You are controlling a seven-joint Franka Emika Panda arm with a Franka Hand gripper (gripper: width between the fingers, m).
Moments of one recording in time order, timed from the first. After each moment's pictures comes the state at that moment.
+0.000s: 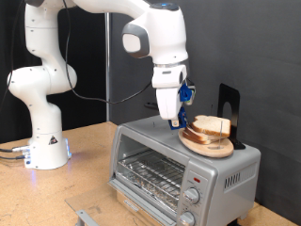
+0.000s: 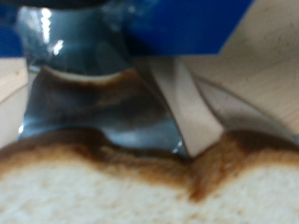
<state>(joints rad) 0.09 0.04 0.14 -2.05 0.21 2.21 0.26</state>
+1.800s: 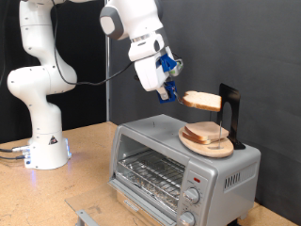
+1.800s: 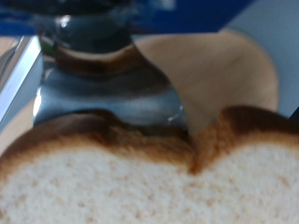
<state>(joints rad) 0.08 -0.20 0.09 -2.20 0.36 2.24 0.16</state>
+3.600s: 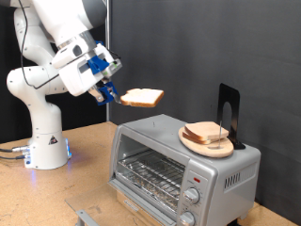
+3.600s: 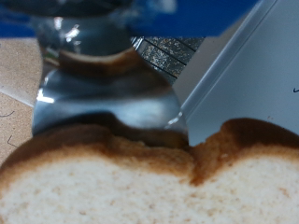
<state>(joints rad) 0.00 -0.57 -0.12 -2.59 0.49 2.27 -0.16</state>
